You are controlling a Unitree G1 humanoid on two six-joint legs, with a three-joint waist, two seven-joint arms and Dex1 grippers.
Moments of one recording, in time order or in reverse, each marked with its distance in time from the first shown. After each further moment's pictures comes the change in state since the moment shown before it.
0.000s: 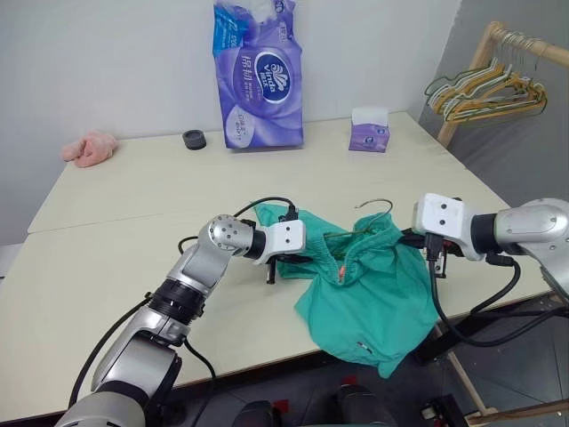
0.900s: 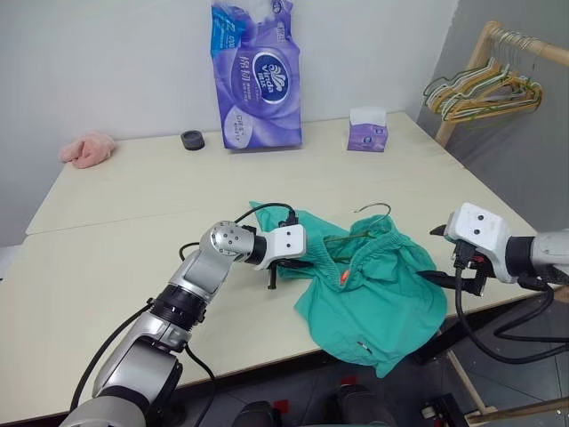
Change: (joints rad) left arm 0.037 -0.012 -0.001 -0.026 -0.005 0.020 0.002; right arm 0.229 0.005 -0.255 -0.075 0.078 0.192 -0.050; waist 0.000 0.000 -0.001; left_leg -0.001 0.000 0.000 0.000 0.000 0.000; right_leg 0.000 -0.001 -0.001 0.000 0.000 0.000
